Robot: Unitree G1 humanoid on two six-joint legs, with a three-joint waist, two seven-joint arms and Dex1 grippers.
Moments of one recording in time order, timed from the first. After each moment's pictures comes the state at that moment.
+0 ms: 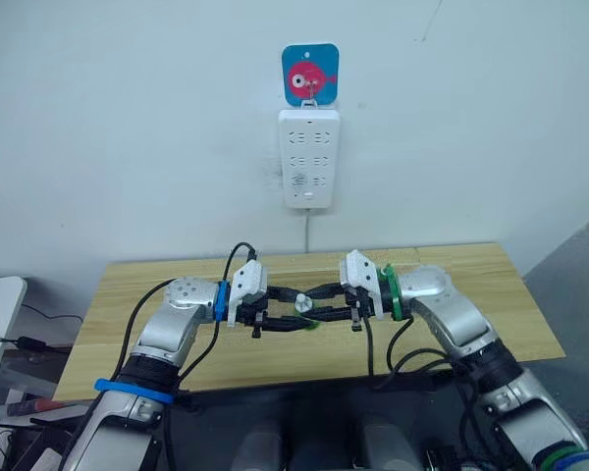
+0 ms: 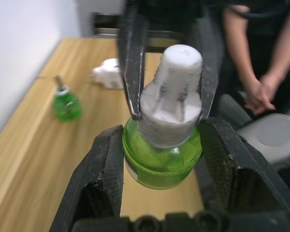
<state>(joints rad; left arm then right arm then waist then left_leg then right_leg) -0.40 0.50 -0.20 0.23 -0.29 0.10 -1.43 -0.59 -0.38 0.41 0.18 0.22 0.11 1.33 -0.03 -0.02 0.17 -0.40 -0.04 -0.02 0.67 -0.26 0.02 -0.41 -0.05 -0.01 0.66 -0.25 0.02</state>
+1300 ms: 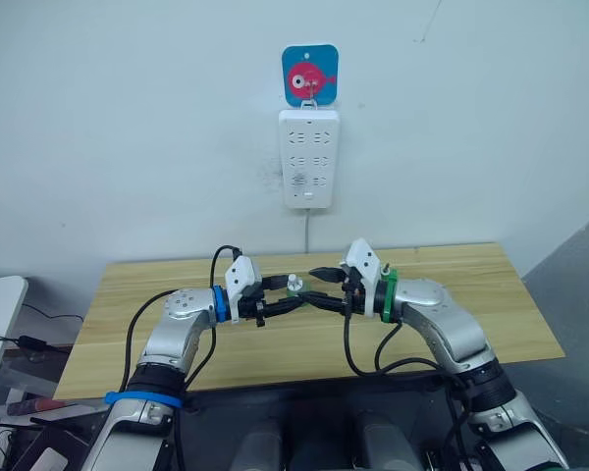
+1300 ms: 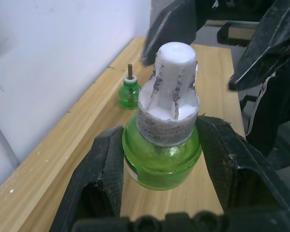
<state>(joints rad) -0.38 0.40 -0.08 0.36 -0.27 0.06 -1.17 -0.42 -0.24 0.28 -0.06 0.22 0.49 0.83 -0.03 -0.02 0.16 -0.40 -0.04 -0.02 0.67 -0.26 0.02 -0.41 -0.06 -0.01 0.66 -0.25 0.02</state>
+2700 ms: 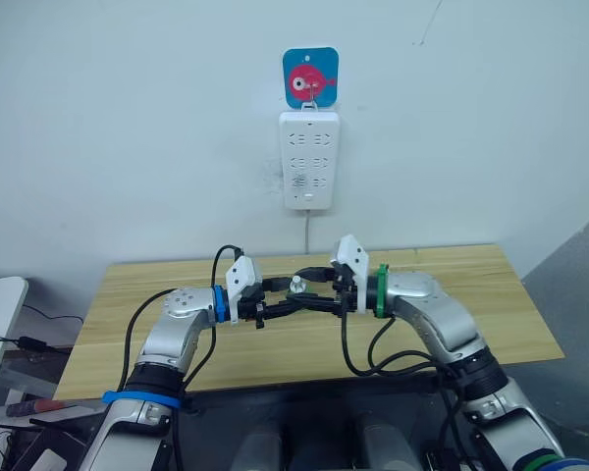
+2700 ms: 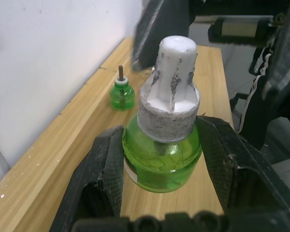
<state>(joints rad) -0.38 0.41 -0.09 0.32 -0.28 0.10 -1.20 -0.48 -0.21 0.32 0.00 0.25 0.47 0.88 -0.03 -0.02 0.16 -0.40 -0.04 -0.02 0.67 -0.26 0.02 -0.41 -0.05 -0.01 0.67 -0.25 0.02</state>
